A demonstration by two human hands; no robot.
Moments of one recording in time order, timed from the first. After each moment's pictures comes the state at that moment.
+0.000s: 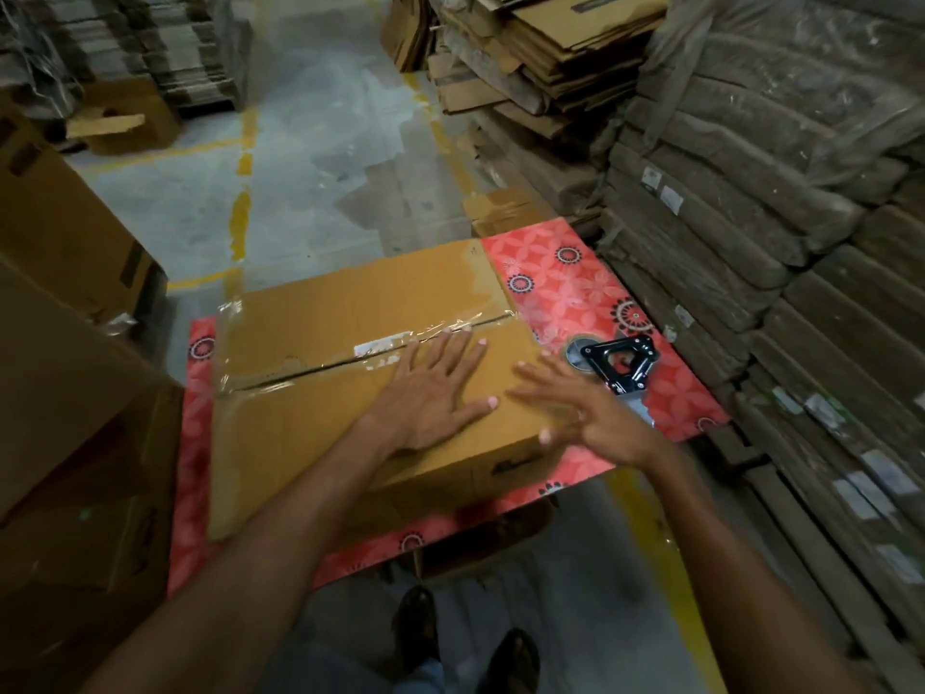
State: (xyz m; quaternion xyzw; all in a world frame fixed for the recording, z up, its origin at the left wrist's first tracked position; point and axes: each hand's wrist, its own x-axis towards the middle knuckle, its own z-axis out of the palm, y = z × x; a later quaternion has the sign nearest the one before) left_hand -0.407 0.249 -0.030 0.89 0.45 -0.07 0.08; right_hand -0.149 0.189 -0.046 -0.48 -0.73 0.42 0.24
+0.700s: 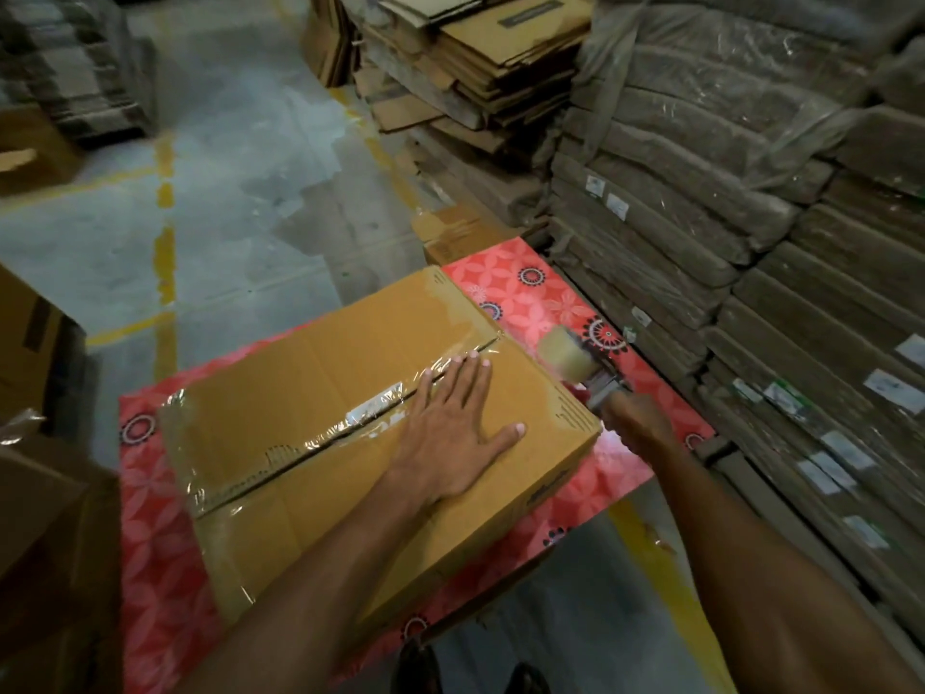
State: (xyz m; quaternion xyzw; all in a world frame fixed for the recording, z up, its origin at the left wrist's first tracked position) left_hand -0.367 0.292 -0.044 0.89 0.45 0.01 0.10; right_hand -0.092 0.258 -0.102 -0.82 -0.25 0.40 0.30
